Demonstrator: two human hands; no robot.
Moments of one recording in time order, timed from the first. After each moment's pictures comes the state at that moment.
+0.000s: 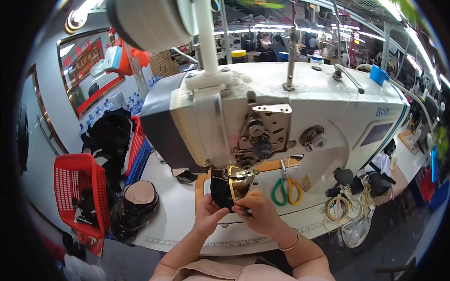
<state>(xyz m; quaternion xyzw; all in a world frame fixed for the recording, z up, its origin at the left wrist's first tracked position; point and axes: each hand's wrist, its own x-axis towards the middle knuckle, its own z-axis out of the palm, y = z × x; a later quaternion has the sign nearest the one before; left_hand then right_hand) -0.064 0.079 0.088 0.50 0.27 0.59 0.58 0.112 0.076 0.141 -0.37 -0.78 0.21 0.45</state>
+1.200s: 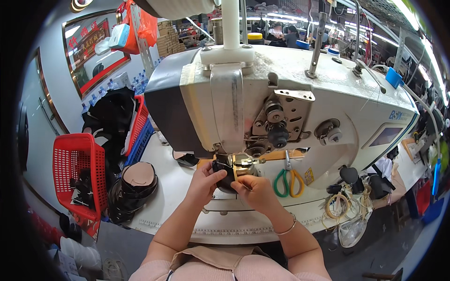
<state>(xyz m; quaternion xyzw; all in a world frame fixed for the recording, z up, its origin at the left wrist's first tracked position) -0.073 0.120 0.127 0.39 0.31 0.57 0.65 0.101 0.106 0.133 -0.44 -0.71 0.36 0.42</state>
